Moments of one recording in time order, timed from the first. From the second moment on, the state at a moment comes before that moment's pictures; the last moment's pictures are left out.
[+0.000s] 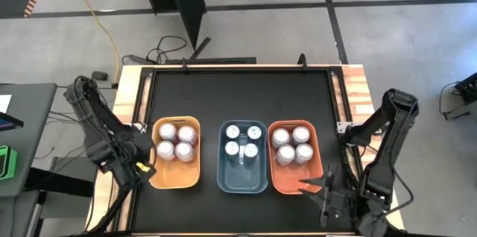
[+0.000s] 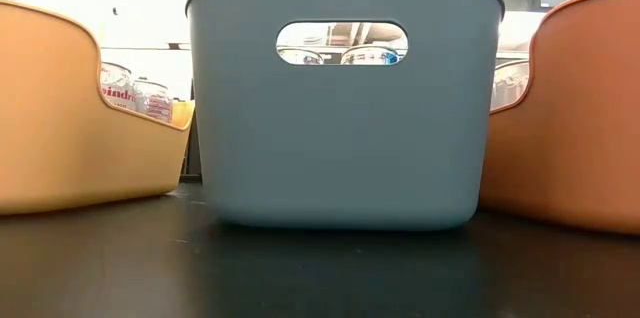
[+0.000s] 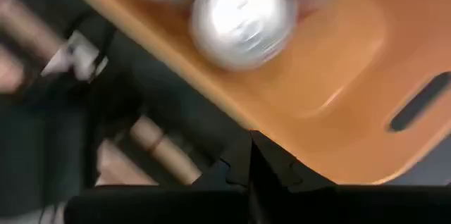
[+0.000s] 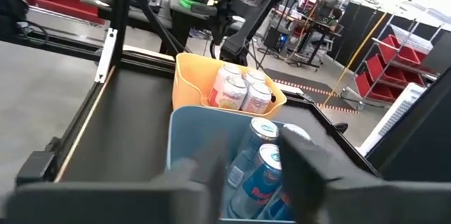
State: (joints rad) left arm -0.95 1.15 1.16 -1.56 -0.23 -1.68; right arm 1.15 1.42 1.03 -0.23 1.38 0.31
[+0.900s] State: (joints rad) left arm -0.85 1.15 0.80 -1.47 -0.32 -1.55; right arm 1.08 1.42 1.03 -0.28 1.38 0.35
